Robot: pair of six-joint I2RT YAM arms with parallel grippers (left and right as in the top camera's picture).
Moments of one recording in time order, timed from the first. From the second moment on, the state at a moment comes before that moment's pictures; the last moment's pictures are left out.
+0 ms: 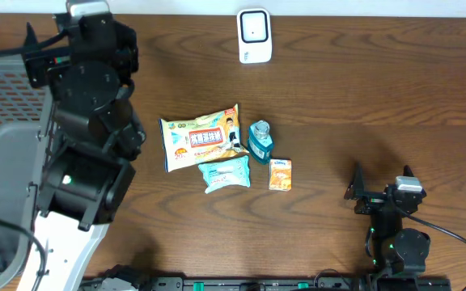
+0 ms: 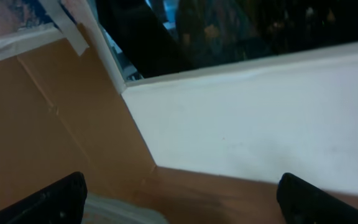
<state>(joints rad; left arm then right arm) -0.34 1.12 1.35 -0.26 -0.79 0.28 0.00 0.01 0.01 -0.06 0.07 0.06</state>
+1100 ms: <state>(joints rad) -0.06 0.36 1.18 -0.56 -0.01 0.11 0.00 0.01 0.01 -0.07 0.07 0.06</state>
